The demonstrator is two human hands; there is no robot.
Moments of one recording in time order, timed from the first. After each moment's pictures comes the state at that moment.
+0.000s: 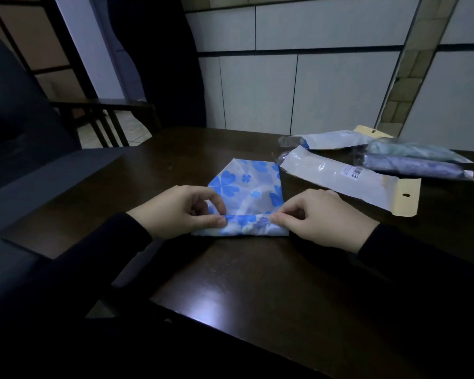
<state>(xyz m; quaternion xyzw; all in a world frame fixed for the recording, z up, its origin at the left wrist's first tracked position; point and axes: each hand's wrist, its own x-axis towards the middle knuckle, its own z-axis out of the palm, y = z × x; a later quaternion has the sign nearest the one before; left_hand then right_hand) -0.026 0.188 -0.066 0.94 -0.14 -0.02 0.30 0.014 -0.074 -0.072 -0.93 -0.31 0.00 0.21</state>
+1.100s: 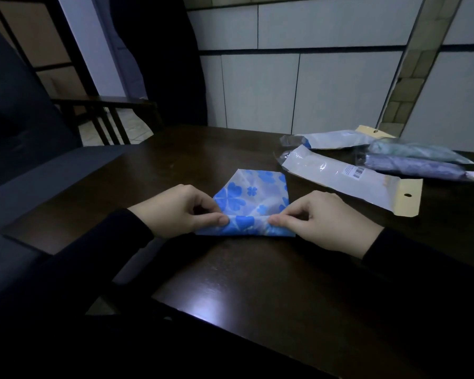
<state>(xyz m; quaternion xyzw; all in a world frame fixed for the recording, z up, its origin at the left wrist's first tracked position) -0.028 0.186 -0.061 0.95 -0.14 -0.03 0.27 0.004 -0.074 -0.071 -0.92 -0.28 0.02 0.26</state>
